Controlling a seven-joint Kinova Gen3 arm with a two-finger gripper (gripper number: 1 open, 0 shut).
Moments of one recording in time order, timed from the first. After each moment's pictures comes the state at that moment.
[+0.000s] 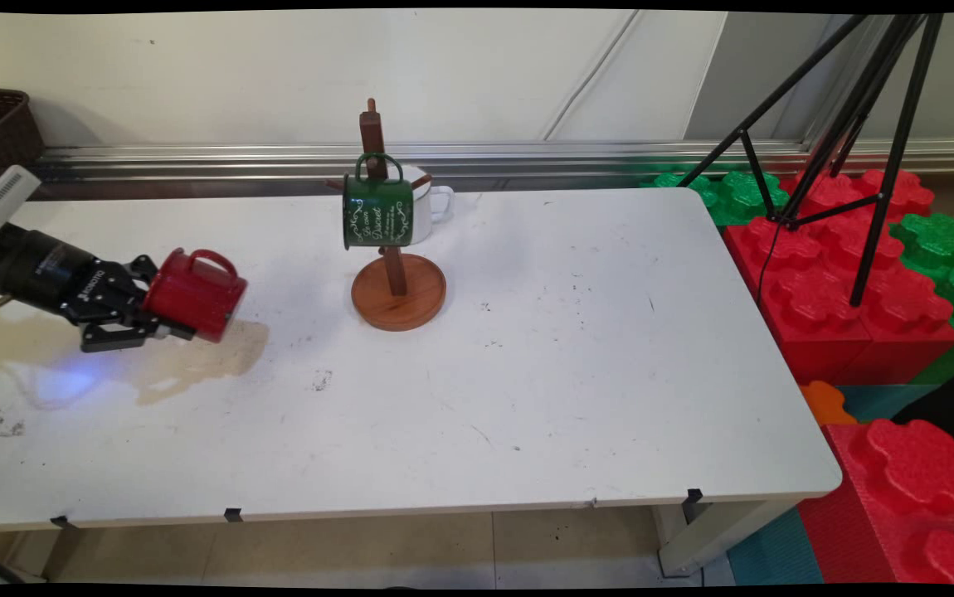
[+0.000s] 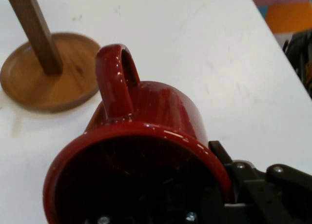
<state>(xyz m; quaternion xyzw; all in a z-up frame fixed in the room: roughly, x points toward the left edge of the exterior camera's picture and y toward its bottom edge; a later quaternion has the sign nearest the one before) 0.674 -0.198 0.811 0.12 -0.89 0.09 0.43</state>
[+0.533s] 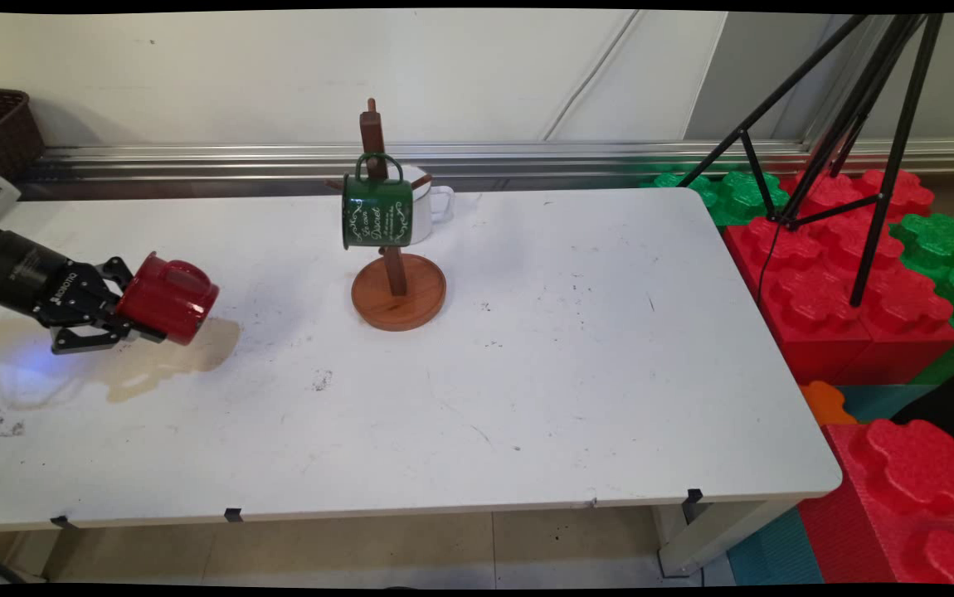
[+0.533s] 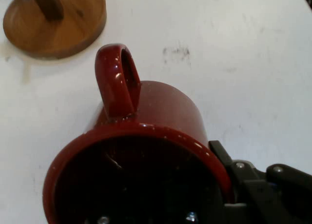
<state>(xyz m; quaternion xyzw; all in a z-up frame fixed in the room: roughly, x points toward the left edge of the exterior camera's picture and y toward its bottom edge) 0.693 -0.186 0.823 0.10 -0.93 0.11 0.35</state>
